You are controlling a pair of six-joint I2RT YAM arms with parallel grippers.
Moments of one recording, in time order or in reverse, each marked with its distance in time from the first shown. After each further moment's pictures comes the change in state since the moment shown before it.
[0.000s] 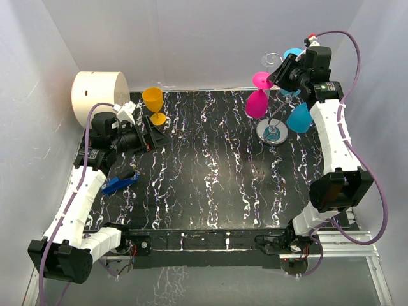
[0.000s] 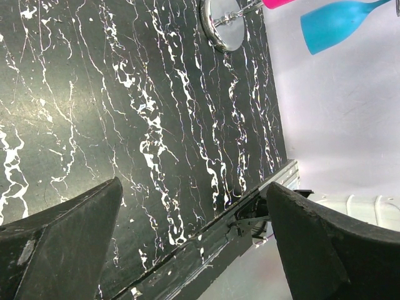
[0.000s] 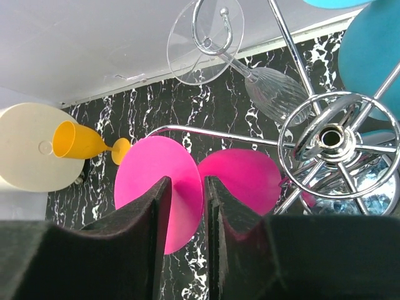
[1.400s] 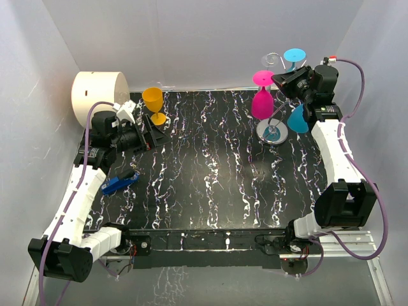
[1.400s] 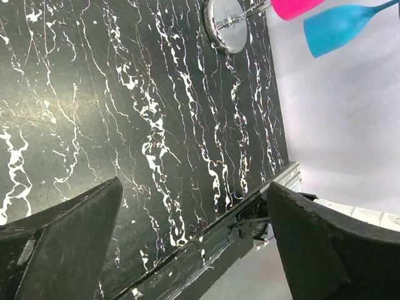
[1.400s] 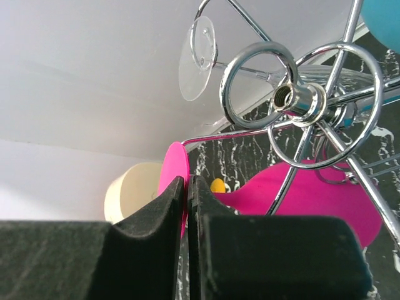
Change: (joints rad) left arm 0.000 0.013 0.017 -0.009 -0.012 0.006; right arm -0.063 -0.167 -0.406 0.457 -0.044 0.501
